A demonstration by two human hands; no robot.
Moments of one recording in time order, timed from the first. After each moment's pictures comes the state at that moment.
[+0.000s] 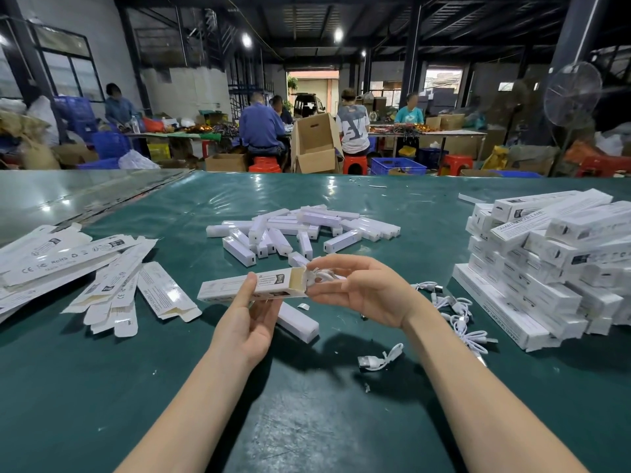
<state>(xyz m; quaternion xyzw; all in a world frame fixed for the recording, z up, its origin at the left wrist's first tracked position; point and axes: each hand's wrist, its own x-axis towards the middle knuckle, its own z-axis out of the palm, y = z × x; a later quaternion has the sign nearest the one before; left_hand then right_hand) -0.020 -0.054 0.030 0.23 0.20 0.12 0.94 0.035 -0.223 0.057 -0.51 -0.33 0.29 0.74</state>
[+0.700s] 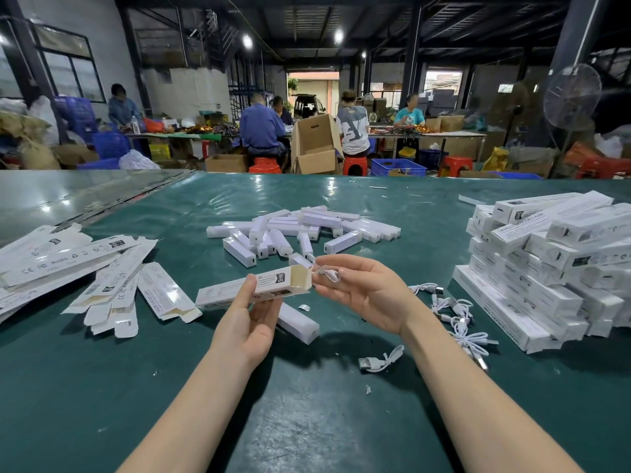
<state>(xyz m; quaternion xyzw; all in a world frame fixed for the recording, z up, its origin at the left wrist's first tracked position) -0.019 -0.053 0.031 0.20 0.21 0.12 0.95 0.038 -0.218 0.047 -0.46 -0.26 0.26 0.81</state>
